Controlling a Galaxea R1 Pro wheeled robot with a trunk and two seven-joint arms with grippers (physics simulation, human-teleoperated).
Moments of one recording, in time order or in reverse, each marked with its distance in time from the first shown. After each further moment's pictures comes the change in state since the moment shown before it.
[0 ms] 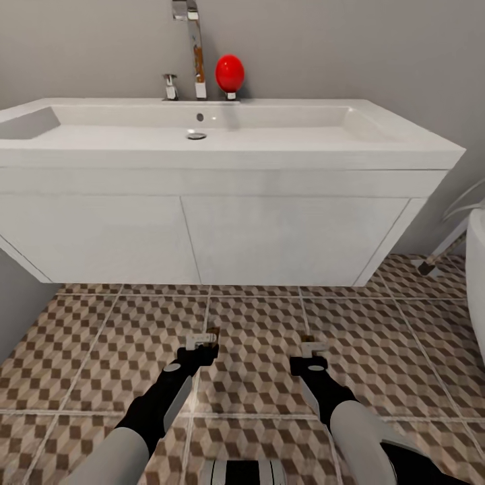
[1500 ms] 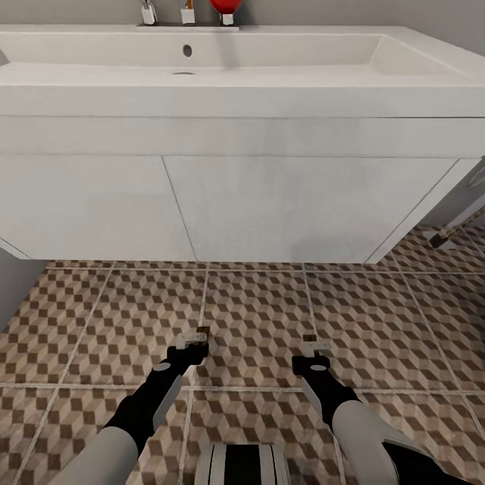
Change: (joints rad) left arm 0.000 0.051 0.002 -0.011 0.001 0.001 0.000; right arm 0.000 -0.011 0.000 -0.003 0.001 -0.007 0.000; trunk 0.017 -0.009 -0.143
